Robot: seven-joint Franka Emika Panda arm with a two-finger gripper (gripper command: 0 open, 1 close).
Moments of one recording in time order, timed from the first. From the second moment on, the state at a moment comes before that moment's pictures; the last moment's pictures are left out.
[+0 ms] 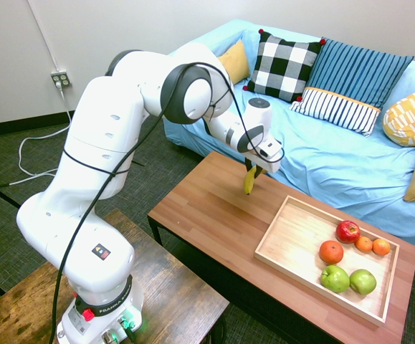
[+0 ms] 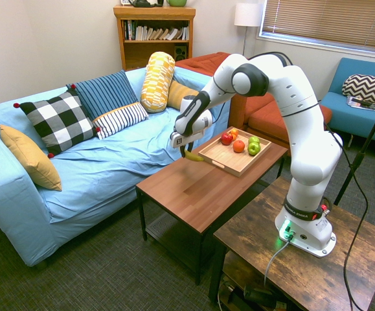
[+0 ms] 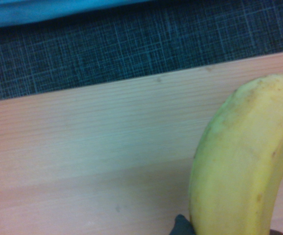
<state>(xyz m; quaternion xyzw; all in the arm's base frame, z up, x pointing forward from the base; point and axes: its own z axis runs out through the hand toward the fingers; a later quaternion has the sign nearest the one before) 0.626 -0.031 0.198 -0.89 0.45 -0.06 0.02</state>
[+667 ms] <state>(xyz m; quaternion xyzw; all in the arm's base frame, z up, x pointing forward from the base) 0.553 -0.219 0.222 -0.84 0.54 -0.05 0.01</state>
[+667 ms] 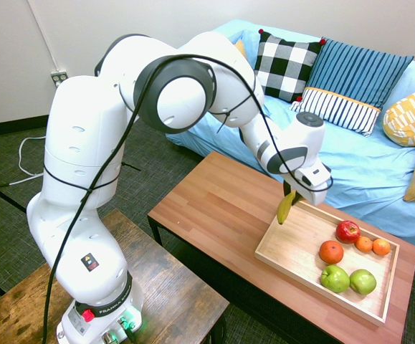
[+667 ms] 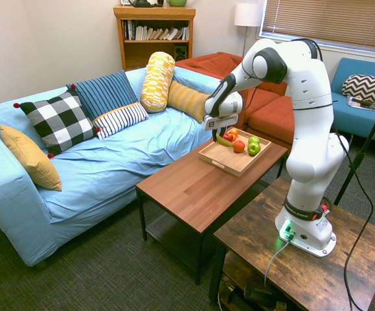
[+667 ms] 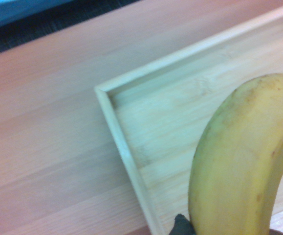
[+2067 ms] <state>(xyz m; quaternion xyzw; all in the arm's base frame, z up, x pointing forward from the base) 0.551 -0.268 0.094 -0.82 0.57 0.00 0.02</state>
